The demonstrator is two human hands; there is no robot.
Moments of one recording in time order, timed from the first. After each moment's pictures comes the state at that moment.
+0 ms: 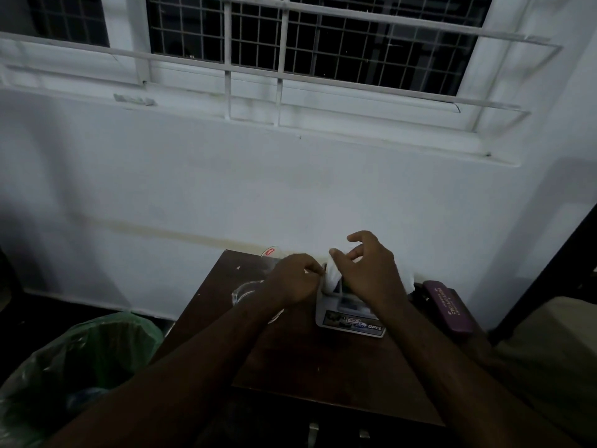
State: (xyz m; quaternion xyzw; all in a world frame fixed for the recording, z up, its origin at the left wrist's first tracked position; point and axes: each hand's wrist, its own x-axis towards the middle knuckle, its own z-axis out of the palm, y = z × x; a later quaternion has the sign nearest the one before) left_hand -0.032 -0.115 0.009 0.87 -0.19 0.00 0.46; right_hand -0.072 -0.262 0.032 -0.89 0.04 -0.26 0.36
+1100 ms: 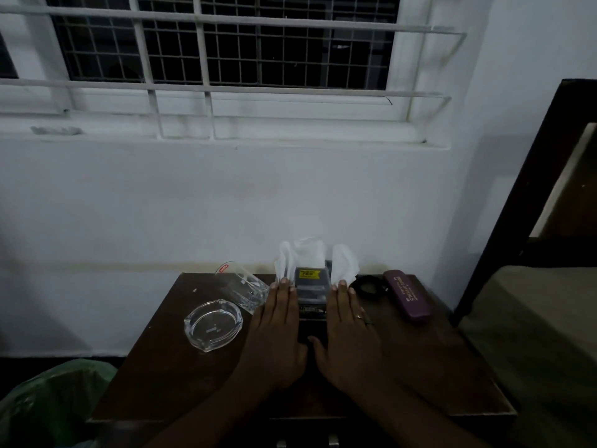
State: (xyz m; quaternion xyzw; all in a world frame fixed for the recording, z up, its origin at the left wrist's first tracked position) left_hand -0.082 -0.155 -0.068 0.94 -0.29 0.16 0.10; right_hand -0.132 -0.302 -0.064 -0.98 0.05 -0.18 0.06
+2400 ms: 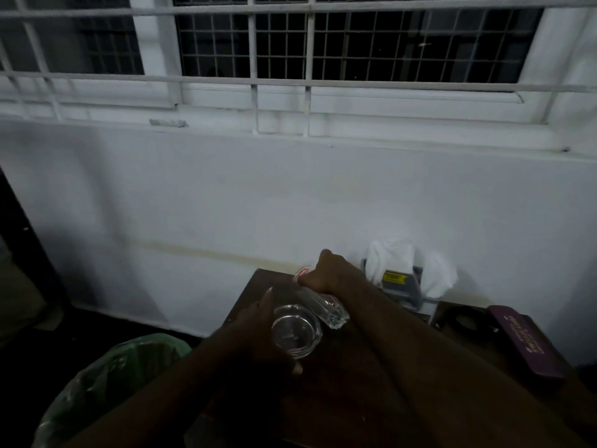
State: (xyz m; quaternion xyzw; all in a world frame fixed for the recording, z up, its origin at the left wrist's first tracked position) left_hand -0.013 -0.008 -0.033 0.95 -0.18 -0.11 0.23; right_hand 0.053 -0.183 0.009 -0.97 0.03 0.02 0.23
